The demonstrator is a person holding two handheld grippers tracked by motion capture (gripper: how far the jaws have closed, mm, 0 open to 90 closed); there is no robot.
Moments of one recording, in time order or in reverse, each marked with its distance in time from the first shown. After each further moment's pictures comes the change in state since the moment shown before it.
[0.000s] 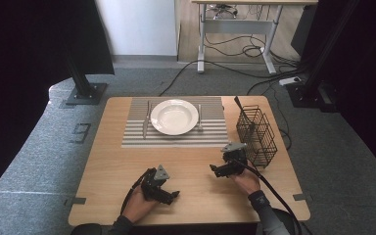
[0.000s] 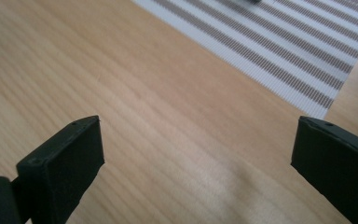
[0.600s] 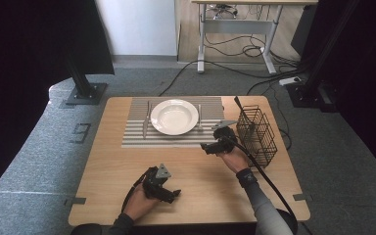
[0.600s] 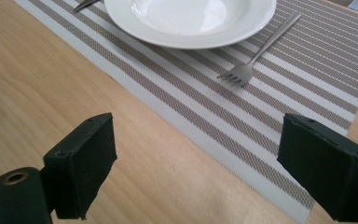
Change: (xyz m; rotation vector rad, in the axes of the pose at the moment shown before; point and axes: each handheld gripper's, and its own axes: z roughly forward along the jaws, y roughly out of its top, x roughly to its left) left arm 0.002 0.004 0.004 0.002 -0.004 0.005; right arm -0.015 0.078 0.010 -0.043 0.022 0.058
